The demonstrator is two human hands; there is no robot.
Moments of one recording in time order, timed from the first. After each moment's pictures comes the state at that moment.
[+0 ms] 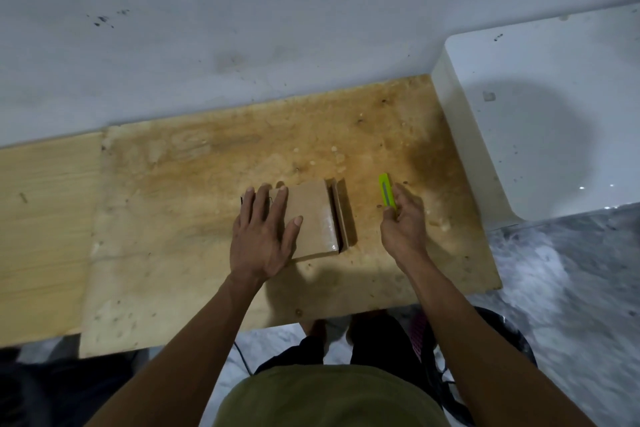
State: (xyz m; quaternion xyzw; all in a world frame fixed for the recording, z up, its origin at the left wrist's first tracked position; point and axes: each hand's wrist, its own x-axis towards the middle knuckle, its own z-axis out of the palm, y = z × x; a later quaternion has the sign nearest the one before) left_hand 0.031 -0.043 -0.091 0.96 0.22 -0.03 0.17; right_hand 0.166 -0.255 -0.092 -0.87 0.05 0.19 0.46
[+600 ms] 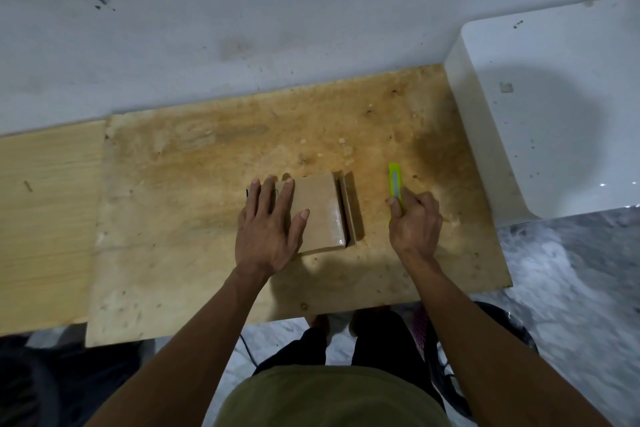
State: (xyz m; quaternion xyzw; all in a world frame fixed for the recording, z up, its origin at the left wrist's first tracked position) left_hand 0.030 -0.042 -0.093 0.96 0.23 -0.03 0.16; right_hand 0.163 -0.262 -0.129 -0.96 -0.04 0.06 0.26
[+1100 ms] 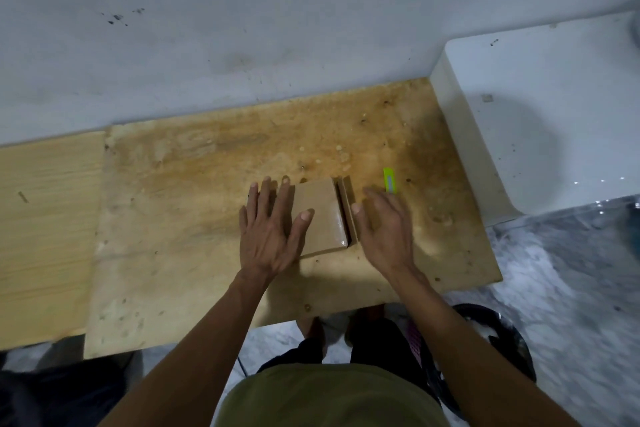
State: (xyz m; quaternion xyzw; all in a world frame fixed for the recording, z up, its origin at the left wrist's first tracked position) left_hand 0.028 -0.039 -0.086 0.94 0.24 -0.01 0.23; right_hand 0.122 -0.231 -0.072 -0.91 -0.13 0.08 0.39
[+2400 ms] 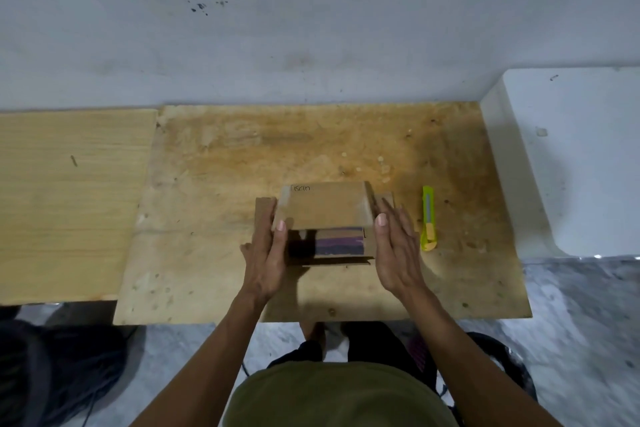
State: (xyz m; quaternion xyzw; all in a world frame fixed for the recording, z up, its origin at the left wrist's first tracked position) left_hand -0.035 -0.012 -0.073 0.73 0.38 0.06 0.57; right_hand 0.095 -0.194 -0.051 -0.88 -0.12 0.24 0.40
